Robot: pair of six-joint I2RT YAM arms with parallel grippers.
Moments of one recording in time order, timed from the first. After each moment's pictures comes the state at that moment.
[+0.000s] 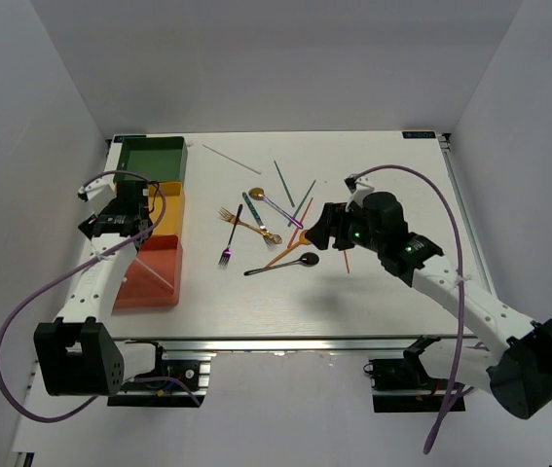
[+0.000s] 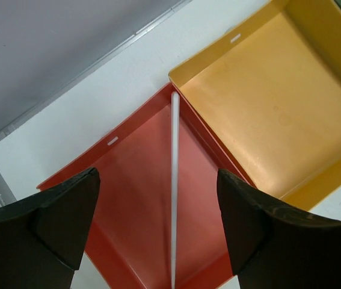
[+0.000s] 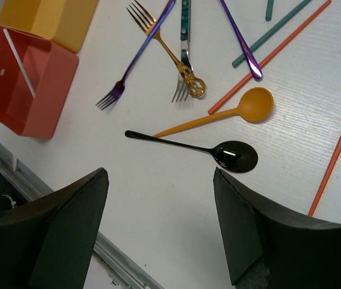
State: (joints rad) left arm -0.01 1.24 0.99 -0.67 -0.76 -0.65; right arm 0.59 1.11 0.84 -0.19 -0.20 0.44
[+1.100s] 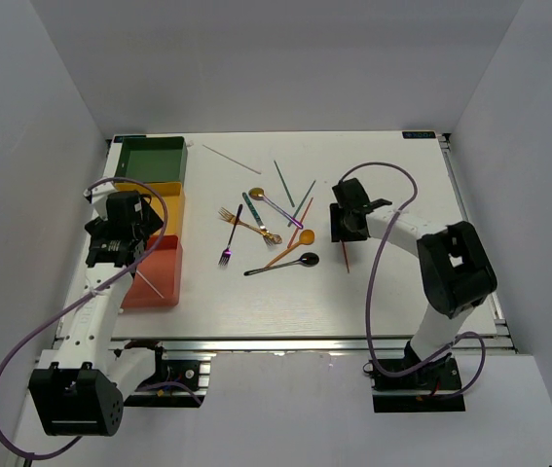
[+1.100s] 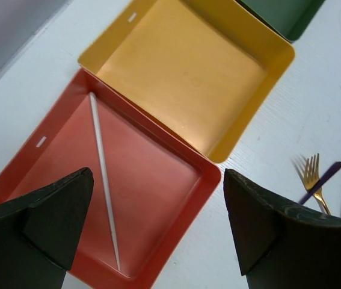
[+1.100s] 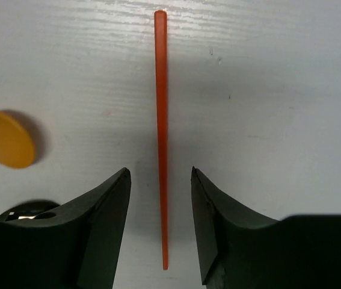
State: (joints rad) left arm -0.01 1.02 0.87 -0.51 -0.46 -0.51; right arm 0.48 1.74 1.08 -0.38 0.18 0.30
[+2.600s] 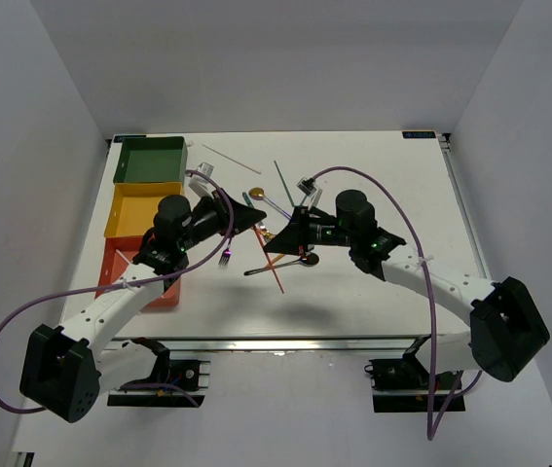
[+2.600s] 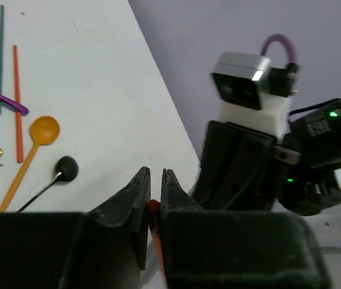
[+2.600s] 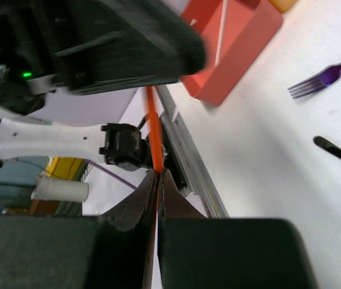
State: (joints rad) left arm -0.44 1.12 0.72 0.29 0.45 -0.85; right arm 0.72 1.33 0.85 0.28 -0.70 0.80
